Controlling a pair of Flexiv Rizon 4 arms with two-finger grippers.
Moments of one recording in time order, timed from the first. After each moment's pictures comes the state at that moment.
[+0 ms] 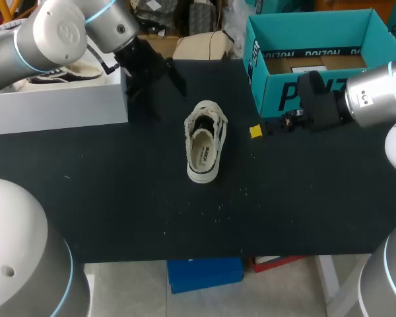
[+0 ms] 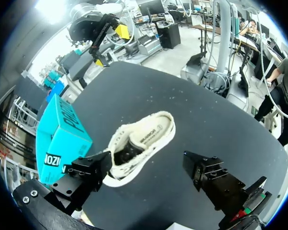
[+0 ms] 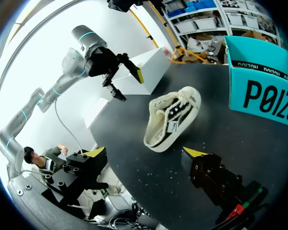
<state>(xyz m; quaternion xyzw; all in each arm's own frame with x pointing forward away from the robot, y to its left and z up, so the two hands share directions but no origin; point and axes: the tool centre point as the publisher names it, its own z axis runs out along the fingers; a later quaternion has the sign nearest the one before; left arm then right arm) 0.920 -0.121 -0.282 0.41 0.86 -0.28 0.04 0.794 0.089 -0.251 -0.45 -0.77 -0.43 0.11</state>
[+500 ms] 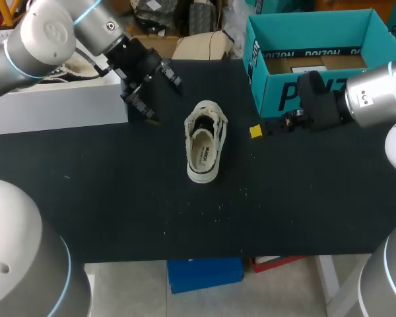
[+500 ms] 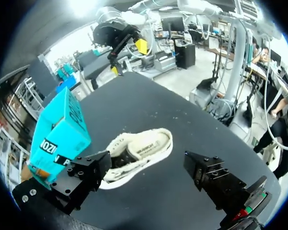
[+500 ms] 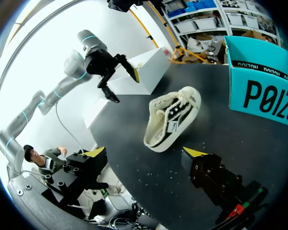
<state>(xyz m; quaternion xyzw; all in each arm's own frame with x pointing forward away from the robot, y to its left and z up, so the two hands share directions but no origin) 0.904 -0.115 -0.272 0.30 0.88 -0.36 -0.01 0.794 0.089 -0.251 -0.45 -0.77 -0.43 0.11</state>
